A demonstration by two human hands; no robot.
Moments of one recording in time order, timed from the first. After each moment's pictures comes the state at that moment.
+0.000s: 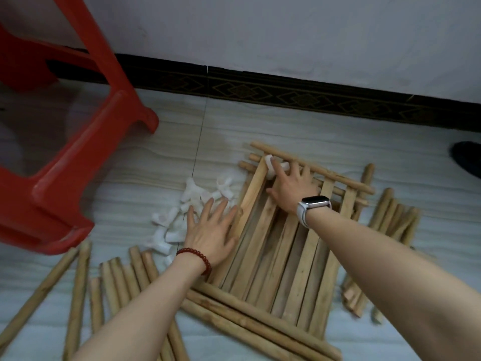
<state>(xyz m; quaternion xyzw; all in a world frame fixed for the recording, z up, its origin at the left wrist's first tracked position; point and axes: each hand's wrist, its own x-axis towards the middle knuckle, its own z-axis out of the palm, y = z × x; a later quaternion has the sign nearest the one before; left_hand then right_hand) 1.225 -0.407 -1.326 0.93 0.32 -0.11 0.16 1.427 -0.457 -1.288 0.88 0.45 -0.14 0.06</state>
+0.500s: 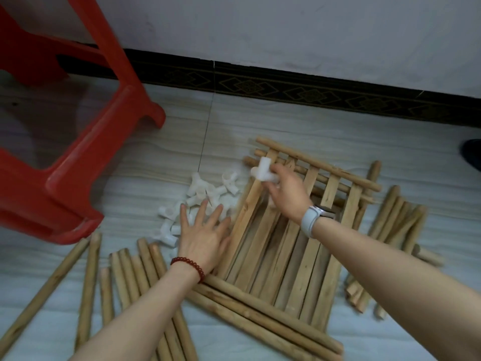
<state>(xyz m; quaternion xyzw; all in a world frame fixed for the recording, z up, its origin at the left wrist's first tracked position) 1.198 -0.415 -1.333 0.95 0.31 -0.08 0.04 1.400 -0.461 -1.286 0.84 0.46 -0.18 -0.24</state>
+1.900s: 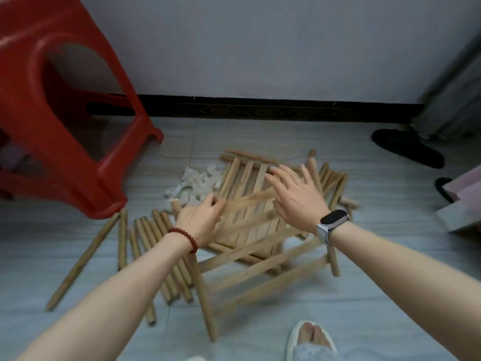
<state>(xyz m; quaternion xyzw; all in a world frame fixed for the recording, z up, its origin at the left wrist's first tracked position) 1.145 -0.534 -1.170 0.96 0.26 -0.06 0.05 1.332 -0.668 -1.145 0.79 0.61 0.04 0.01</state>
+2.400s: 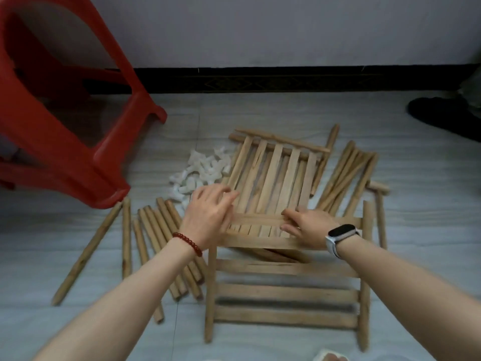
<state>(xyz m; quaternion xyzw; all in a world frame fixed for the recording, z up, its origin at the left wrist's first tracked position) 1.145 -0.520 -1.229 0.96 0.17 0.20 0.04 1.339 -0.678 -1.235 0.78 0.56 -0.24 0.09</state>
